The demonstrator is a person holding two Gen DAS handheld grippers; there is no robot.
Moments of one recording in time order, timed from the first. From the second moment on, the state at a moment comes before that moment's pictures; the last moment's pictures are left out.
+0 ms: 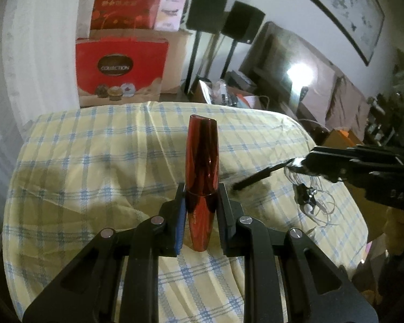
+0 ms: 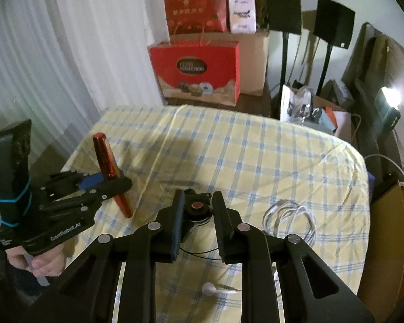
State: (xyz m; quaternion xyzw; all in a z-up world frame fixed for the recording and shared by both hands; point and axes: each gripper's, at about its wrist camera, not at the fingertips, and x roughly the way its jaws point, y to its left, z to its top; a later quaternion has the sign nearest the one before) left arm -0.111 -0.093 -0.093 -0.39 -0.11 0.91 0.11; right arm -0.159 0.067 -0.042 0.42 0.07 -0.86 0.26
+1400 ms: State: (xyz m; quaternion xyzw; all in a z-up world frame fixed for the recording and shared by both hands) left arm -0.057 -0.092 0.004 -0.32 -0.08 0.94 0.02; right arm 0.030 0.122 0.106 0.05 0.12 -0.97 0.19
